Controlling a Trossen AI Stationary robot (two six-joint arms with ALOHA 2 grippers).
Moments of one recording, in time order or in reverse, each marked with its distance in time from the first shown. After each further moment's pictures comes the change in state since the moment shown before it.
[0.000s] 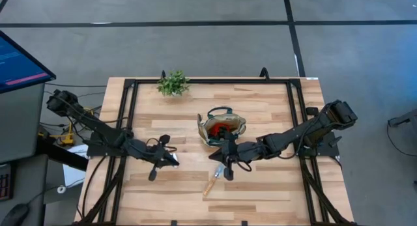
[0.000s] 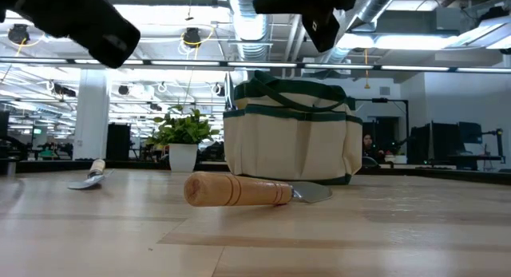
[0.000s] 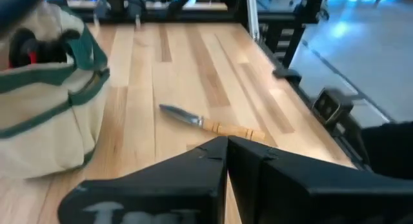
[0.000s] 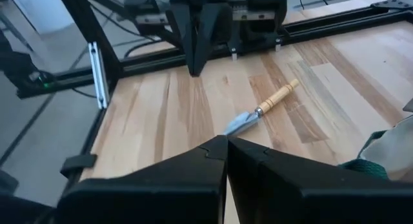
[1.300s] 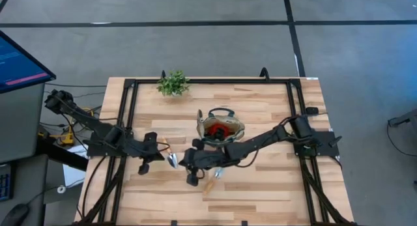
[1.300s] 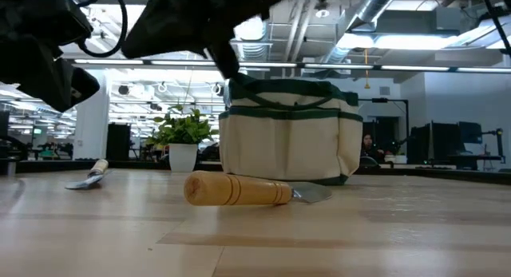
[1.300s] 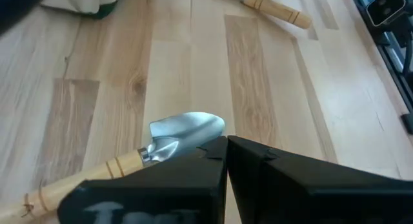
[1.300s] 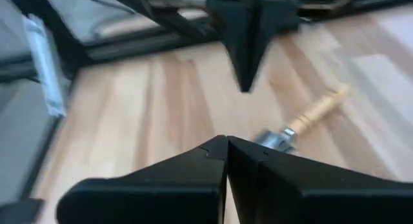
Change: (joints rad) left arm -0.001 -0.249 -0.077 -0.534 0.024 -0.262; right arm -0.062 0.532 0.596 -0.190 -0.064 -0.001
